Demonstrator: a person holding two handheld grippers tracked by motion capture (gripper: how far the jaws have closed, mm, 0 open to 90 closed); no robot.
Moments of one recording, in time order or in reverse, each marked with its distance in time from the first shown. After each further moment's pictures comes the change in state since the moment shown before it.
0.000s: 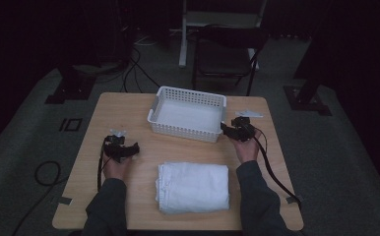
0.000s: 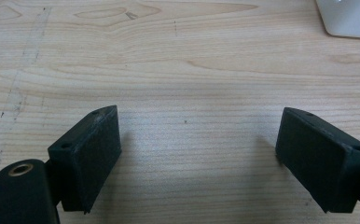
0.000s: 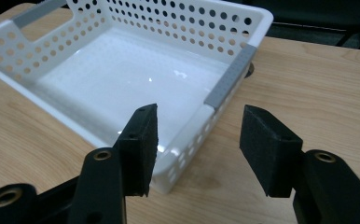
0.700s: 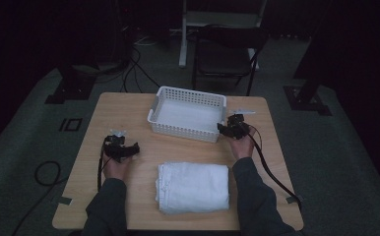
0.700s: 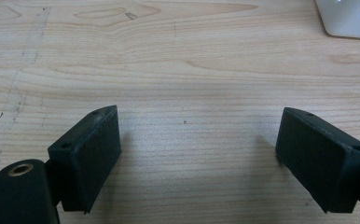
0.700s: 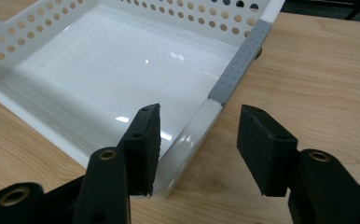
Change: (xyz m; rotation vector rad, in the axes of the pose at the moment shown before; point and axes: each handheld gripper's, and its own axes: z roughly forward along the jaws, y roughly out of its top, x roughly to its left) left arm 0.000 0.000 0.000 0.000 0.001 0.000; right arm 0.001 0.001 0.029 0.092 -0.016 0.014
